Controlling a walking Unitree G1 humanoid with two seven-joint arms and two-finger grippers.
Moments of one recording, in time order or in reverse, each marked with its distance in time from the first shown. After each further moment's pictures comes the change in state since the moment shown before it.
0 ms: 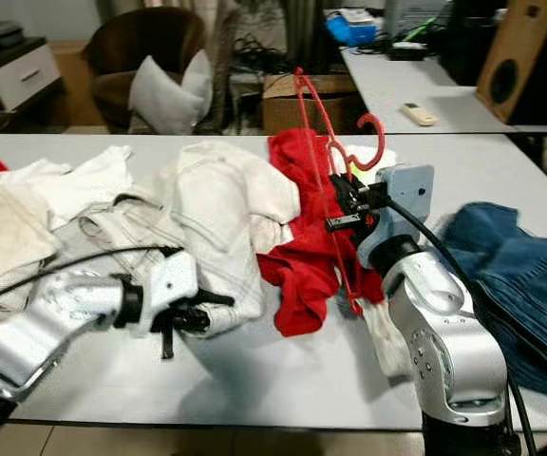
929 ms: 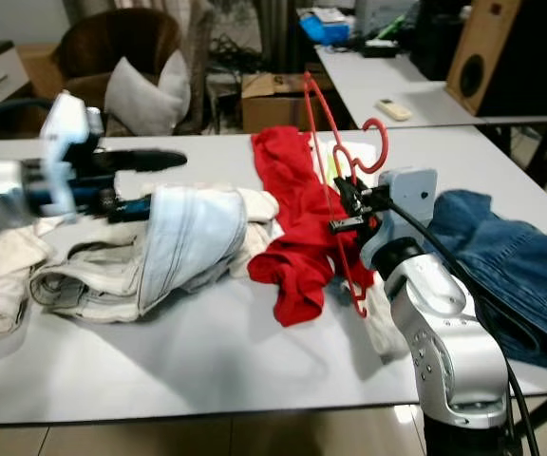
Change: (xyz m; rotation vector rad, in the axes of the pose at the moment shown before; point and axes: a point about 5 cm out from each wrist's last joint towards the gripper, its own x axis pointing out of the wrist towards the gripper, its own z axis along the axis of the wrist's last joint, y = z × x) left arm -0.085 0.074 0.071 -0.025 -0.349 0.237; right arm -0.001 -0.004 -0.002 -0.020 0.006 -0.025
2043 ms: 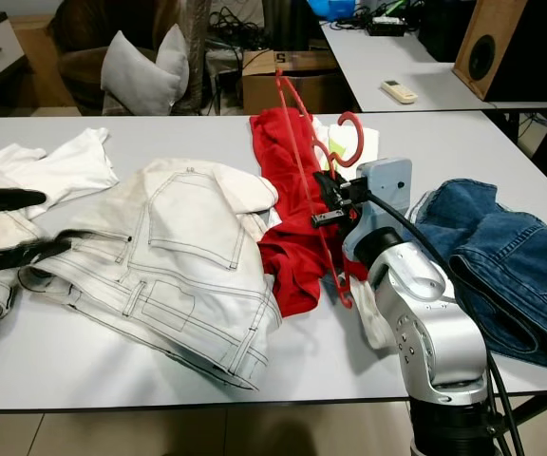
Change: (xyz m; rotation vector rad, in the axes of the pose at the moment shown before) left arm -0.124 0.006 -0.056 -0.050 0.479 0.395; right arm 0.017 0.014 0.000 0.013 -0.002 0.087
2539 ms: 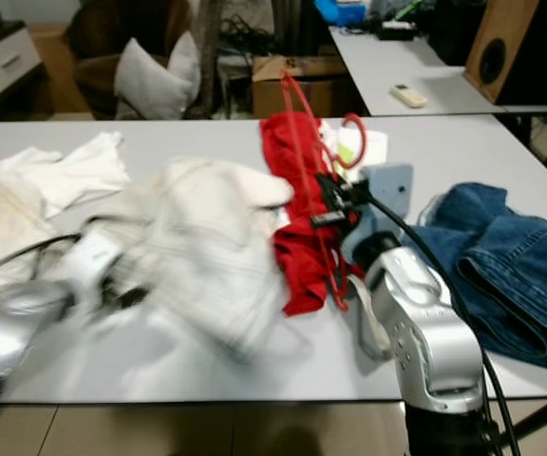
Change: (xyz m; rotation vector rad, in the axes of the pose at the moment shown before) left arm 0.133 -0.072 -0.056 -0.179 0.155 0.141; right arm -0.004 0.001 -0.005 0.037 0.000 -0.046
